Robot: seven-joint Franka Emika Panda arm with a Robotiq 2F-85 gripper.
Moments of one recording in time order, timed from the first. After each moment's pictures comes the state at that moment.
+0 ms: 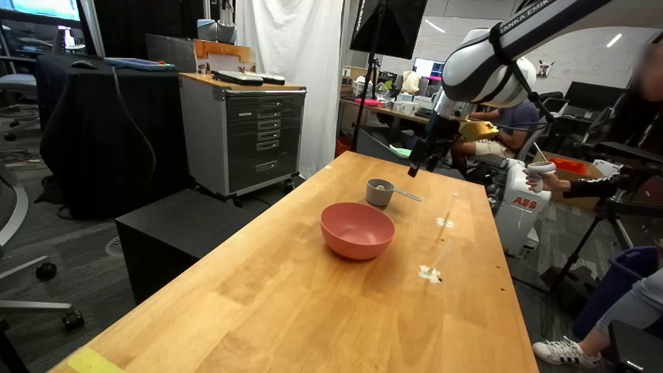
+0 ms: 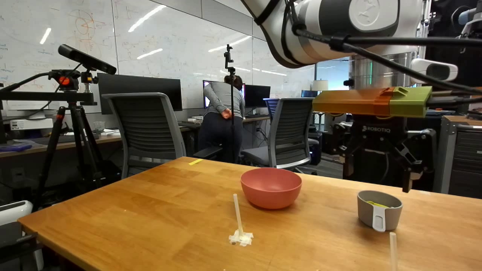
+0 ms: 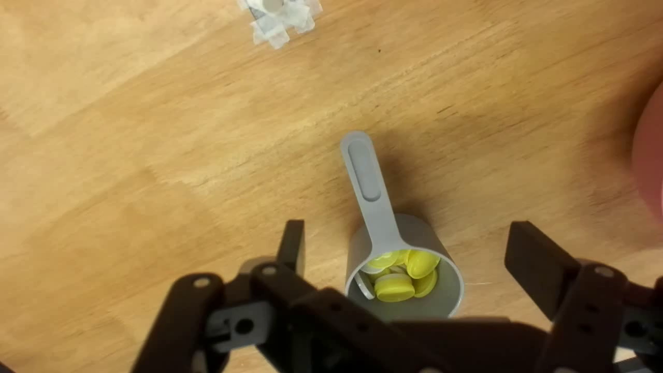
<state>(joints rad) -0.34 0.66 -0.08 -1.61 0.12 2.42 -0.36</state>
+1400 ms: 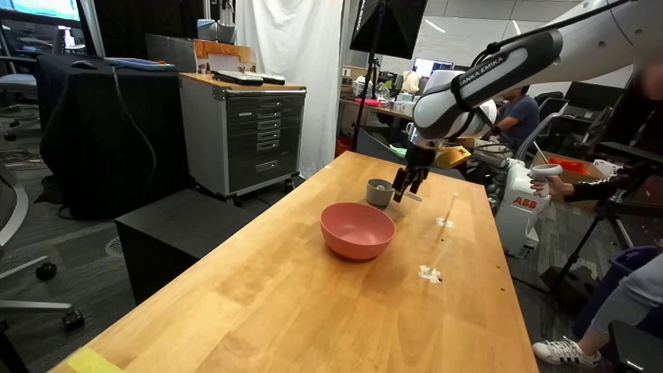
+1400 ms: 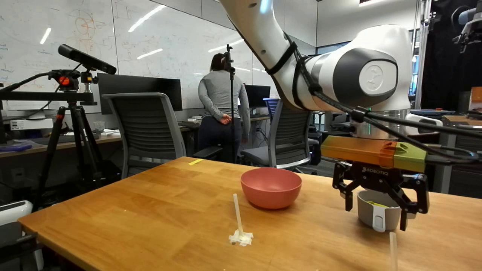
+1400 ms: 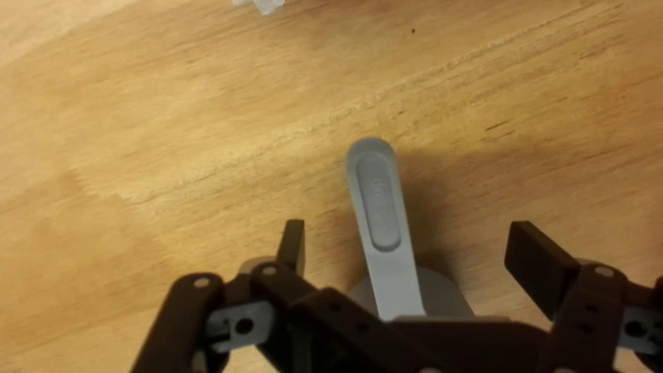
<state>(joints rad) -0.33 0.90 -0.07 -1.39 0.05 2.38 -0.36</state>
